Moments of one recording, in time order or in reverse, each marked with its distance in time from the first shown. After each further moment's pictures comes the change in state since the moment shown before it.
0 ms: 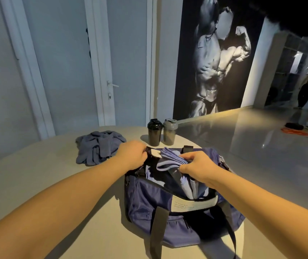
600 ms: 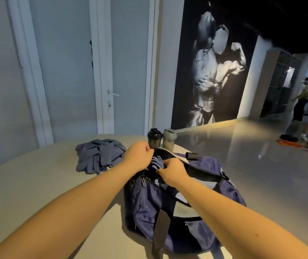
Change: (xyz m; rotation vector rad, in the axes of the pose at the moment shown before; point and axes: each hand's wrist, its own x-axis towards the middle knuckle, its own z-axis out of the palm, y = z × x) left_hand 0.007 0.015 -0.017 -0.562 0.116 -0.272; right_hand 0.054 -0.014 0.065 -0.285 0.157 -0.055
